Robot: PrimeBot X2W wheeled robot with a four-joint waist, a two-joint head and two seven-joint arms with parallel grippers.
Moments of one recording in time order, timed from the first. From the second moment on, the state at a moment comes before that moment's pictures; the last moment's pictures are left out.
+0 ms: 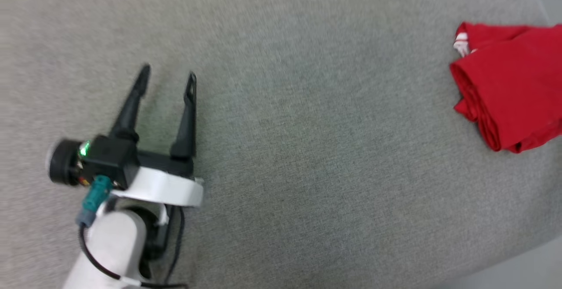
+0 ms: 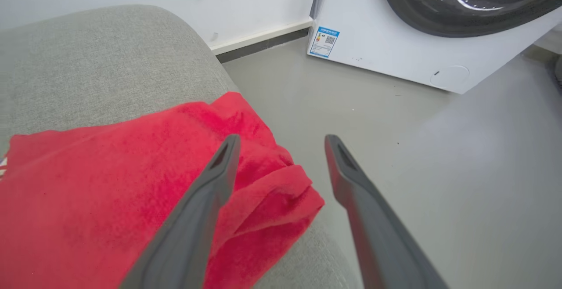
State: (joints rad) left arm -0.33 0.32 -0.28 -0.11 -0.25 0.12 -0.17; right arm -0.79 -0.57 -0.06 0.94 0.49 0.13 -0.02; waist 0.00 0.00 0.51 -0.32
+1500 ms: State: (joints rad) left arm 0.03 0.21 -0.16 0.17 -0.37 0.13 -0.26; right arm 0.09 -0.06 -0.07 -0.11 0.15 0.13 0.03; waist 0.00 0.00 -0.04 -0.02
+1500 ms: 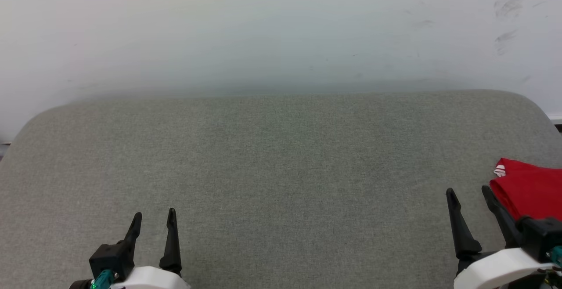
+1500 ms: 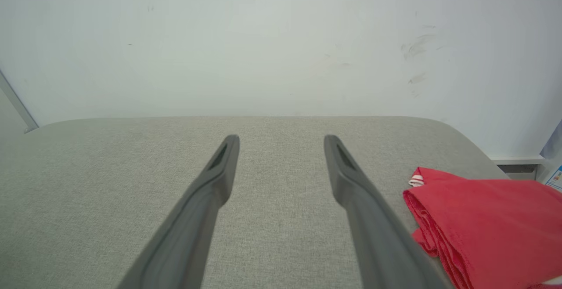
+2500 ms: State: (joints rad) left arm 0.06 0.21 -0.13 0.19 -0.39 0.12 -0.26; right arm 0.14 -0.05 -0.07 -0.16 0.18 0.13 0.05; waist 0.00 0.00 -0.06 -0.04
